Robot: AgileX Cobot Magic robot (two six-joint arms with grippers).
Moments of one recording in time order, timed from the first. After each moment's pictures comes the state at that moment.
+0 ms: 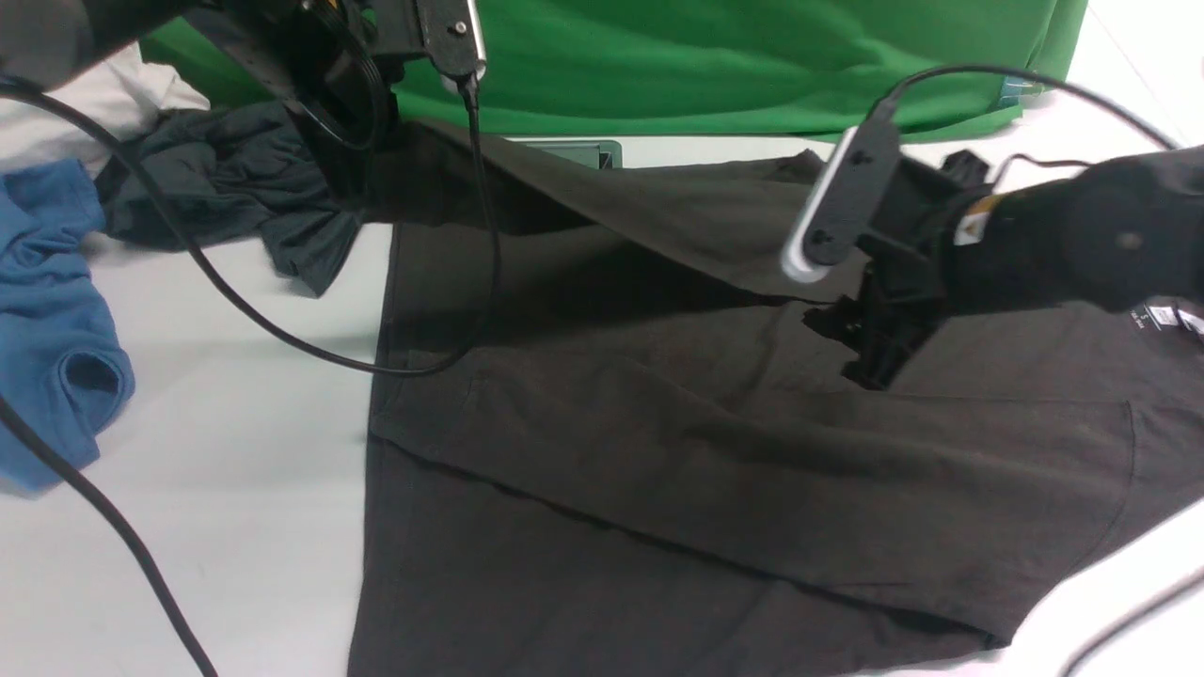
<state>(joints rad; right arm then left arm) 0.39 1.73 -1.09 0.15 0.25 -0.92 -0.21 1.83 -1.65 0.09 0.84 1.13</state>
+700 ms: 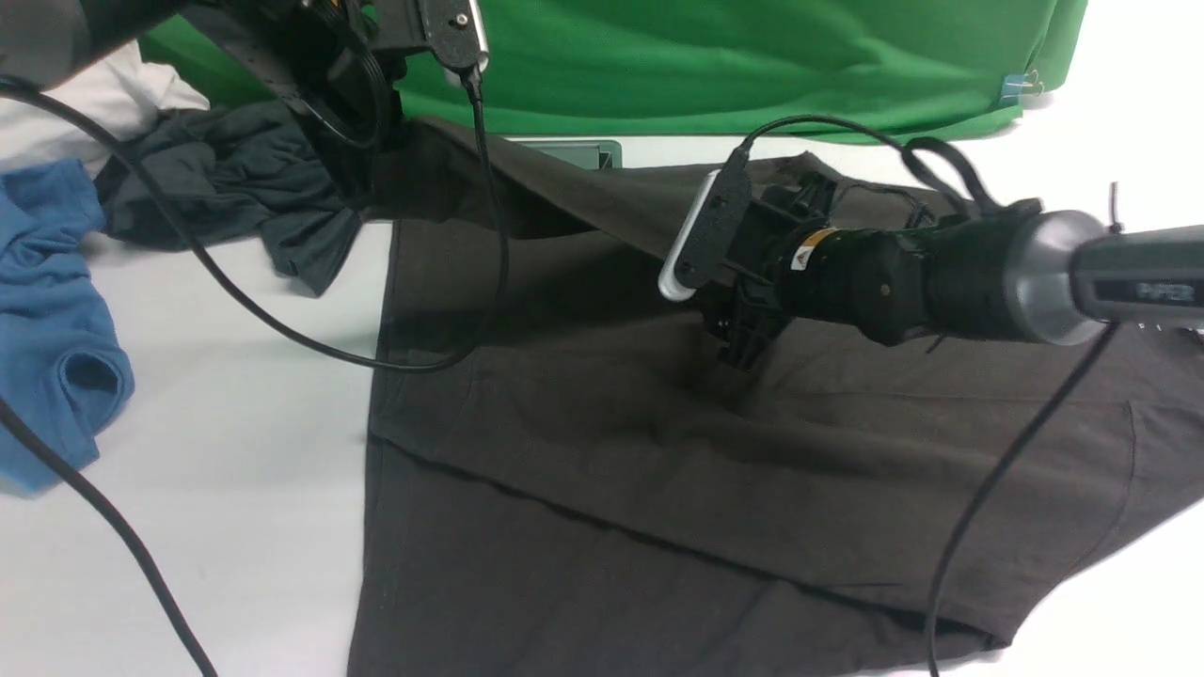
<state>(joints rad) 0.45 2.11 -1.31 0.18 -0.05 -0.97 -0.21 1.83 -1.65 0.08 0.84 1.10</state>
